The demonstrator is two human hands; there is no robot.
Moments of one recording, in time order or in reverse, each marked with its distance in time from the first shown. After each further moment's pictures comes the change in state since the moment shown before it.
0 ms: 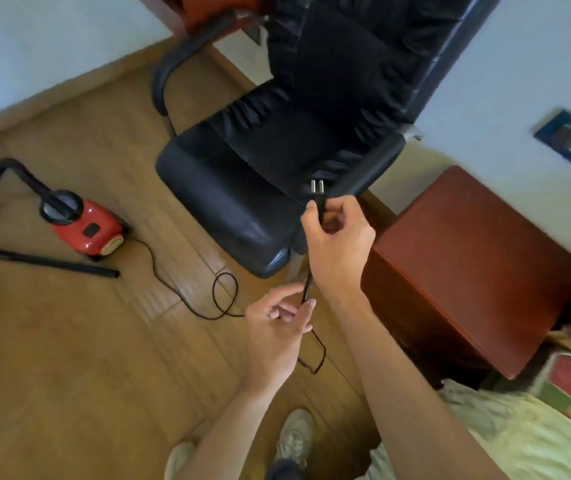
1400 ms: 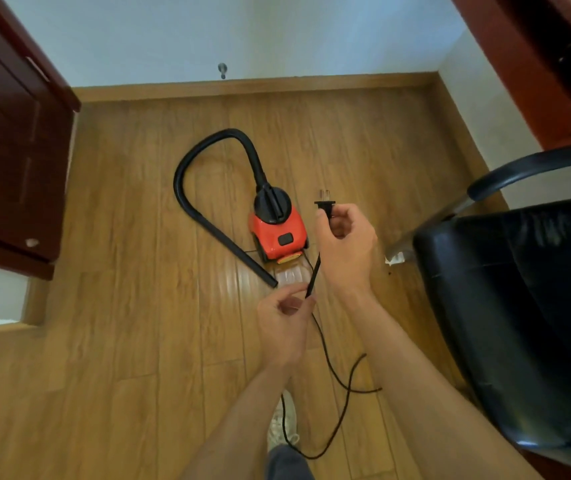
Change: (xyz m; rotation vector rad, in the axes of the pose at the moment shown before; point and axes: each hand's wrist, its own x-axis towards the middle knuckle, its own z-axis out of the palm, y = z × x) left_hand 0.213 -0.018 -0.501 -0.136 0.598 -0.122; right_hand -0.179 -0.186 0.540 0.114 -0.643 -0.055
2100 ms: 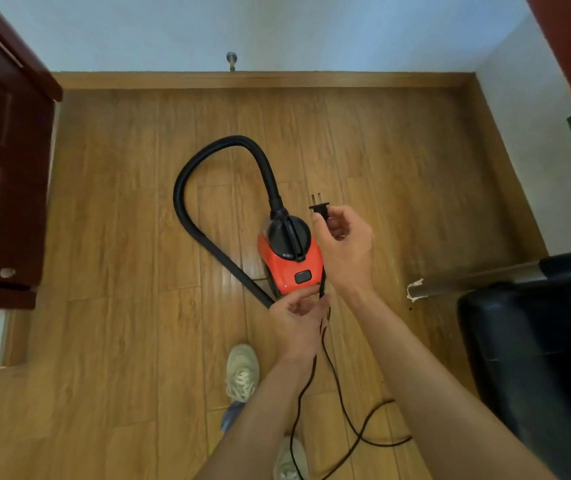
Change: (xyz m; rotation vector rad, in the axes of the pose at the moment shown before) left_hand 0.201 0.019 0.018 -0.197 0.043 -0.297; right_hand 0.160 0.024 0.147 -0.092 -0.143 0.031
